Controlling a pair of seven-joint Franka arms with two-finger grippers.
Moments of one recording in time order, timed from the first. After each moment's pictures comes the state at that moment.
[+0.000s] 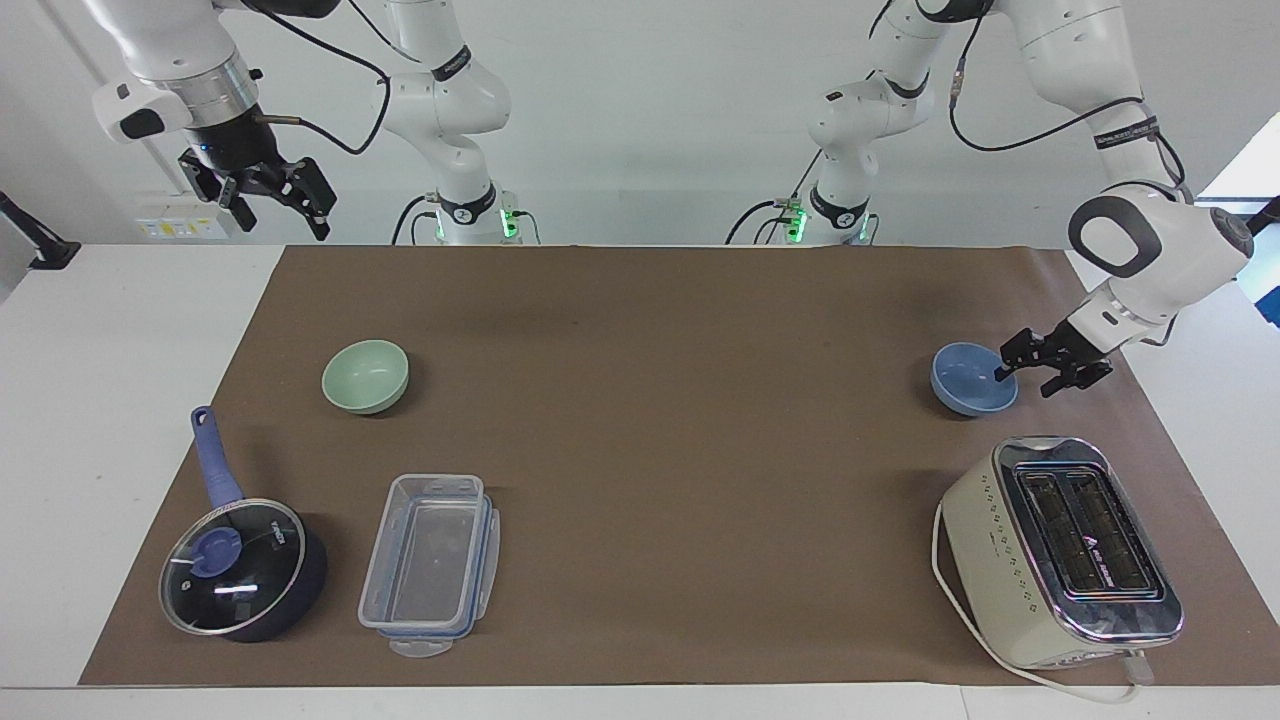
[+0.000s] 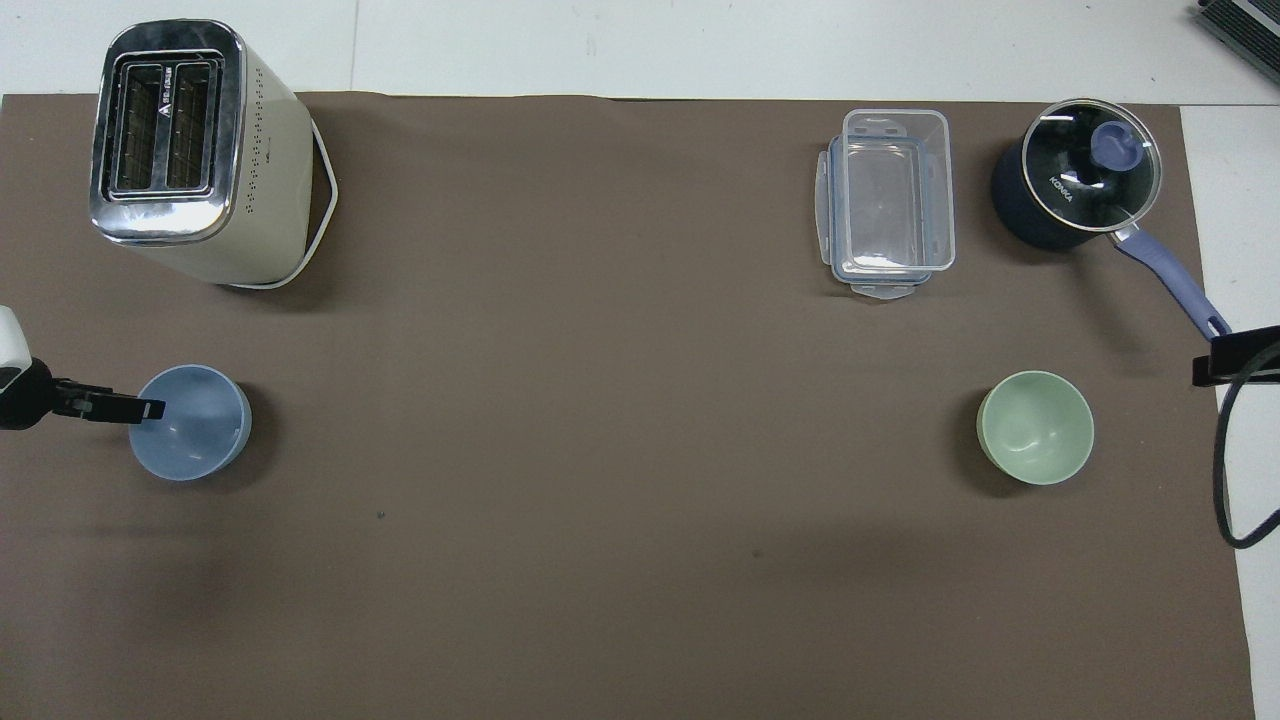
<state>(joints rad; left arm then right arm) 0.29 0.17 0.04 -2.09 -0.30 2.15 0.79 0.03 -0.11 -0.13 -1.63 -0.03 1.52 0.07</state>
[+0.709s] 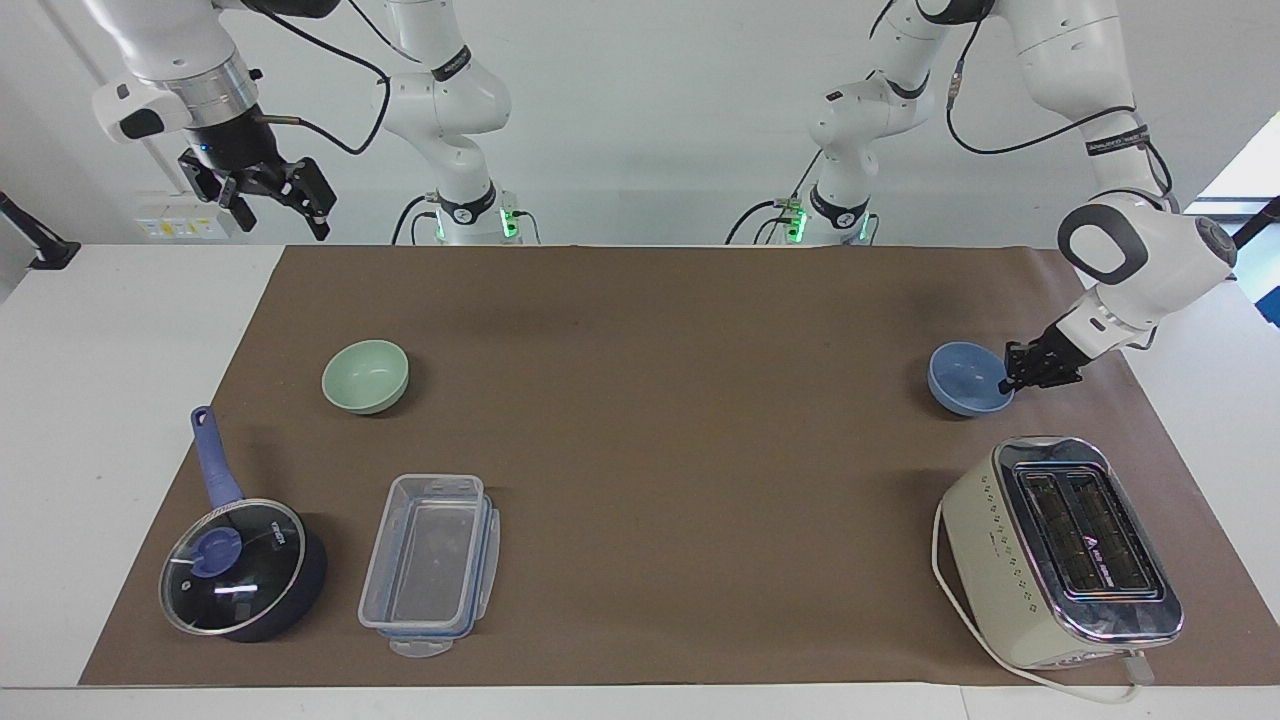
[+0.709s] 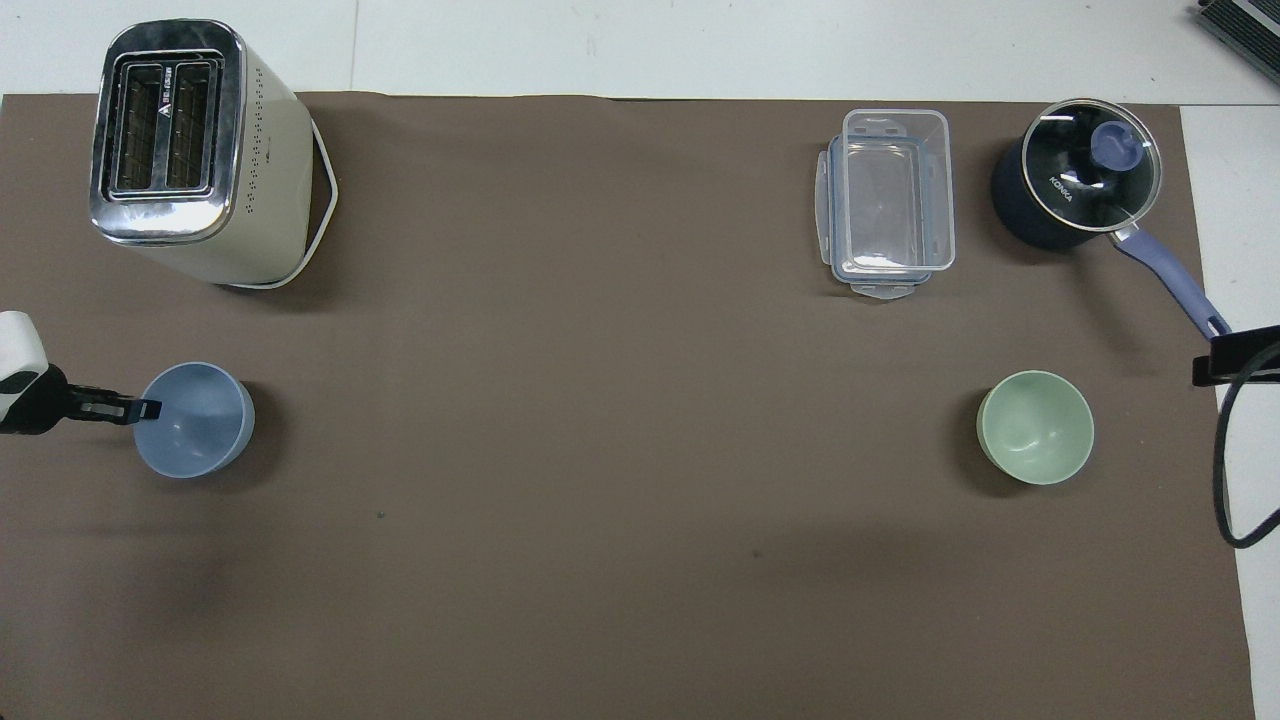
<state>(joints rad) 0.29 0.17 0.03 -2.10 -0.30 2.16 0.77 0.03 -0.11 -0.13 -1.63 -0.03 1.52 0.07</state>
